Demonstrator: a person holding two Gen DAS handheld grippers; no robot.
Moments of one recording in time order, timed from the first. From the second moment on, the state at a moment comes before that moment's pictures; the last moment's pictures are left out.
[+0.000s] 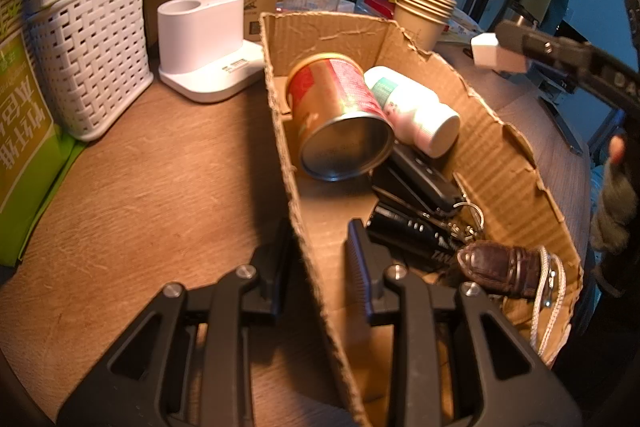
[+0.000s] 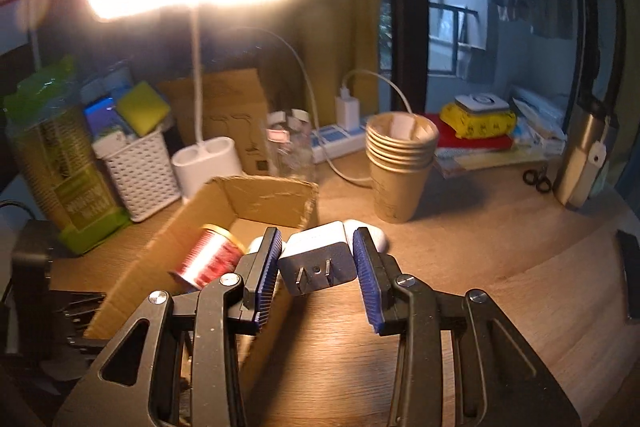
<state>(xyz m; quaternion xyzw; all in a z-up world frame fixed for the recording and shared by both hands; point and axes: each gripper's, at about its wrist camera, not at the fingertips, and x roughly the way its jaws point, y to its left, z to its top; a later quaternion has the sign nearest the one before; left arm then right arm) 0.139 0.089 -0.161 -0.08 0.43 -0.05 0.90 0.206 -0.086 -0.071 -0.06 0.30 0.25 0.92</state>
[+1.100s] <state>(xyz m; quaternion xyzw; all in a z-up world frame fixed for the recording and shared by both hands) 0.139 0.087 -0.162 -0.08 0.43 -0.05 0.90 0.165 -0.019 -0.078 -0.09 0.30 0.36 0.88</state>
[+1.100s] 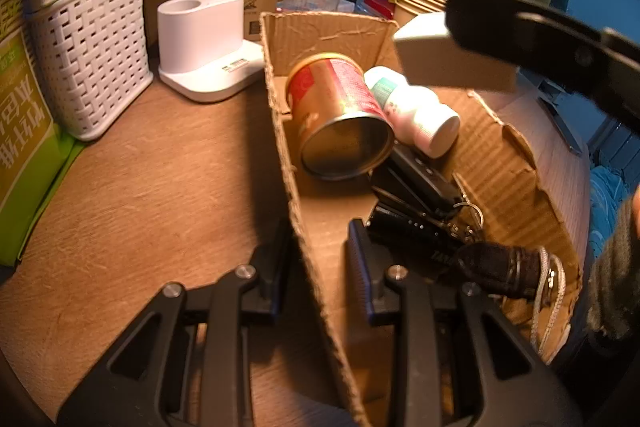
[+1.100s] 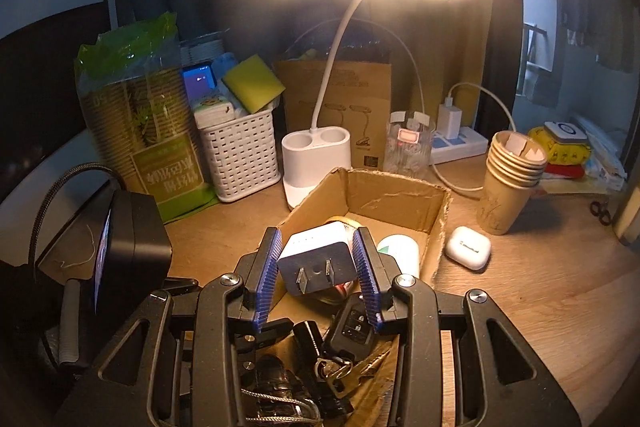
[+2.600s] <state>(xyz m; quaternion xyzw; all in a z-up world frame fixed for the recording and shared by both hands) 0.139 0.087 -0.162 -0.08 0.43 -0.05 0.90 0.184 -0.036 -0.094 -0.09 0.33 0.35 0.87</state>
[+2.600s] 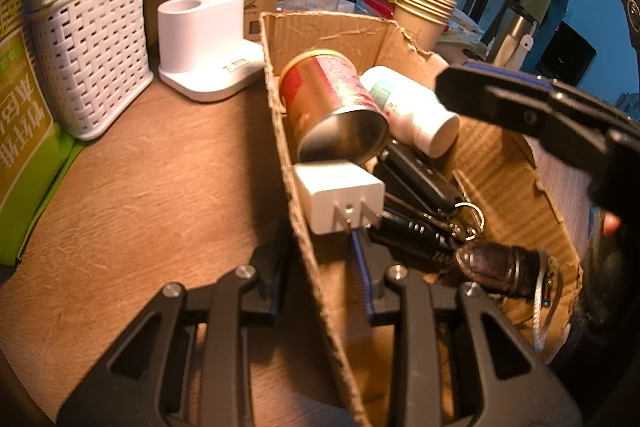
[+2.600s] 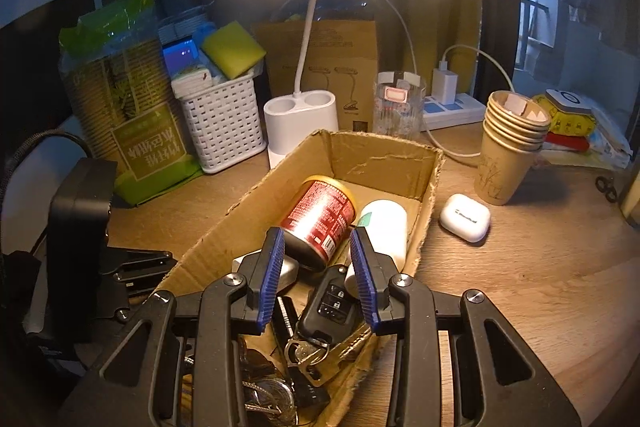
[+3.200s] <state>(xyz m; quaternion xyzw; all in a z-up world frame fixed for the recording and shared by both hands) 0.139 0.086 -0.161 -0.08 0.43 -0.05 0.90 0.209 -0.084 -0.090 -0.04 0.33 0.29 0.90</state>
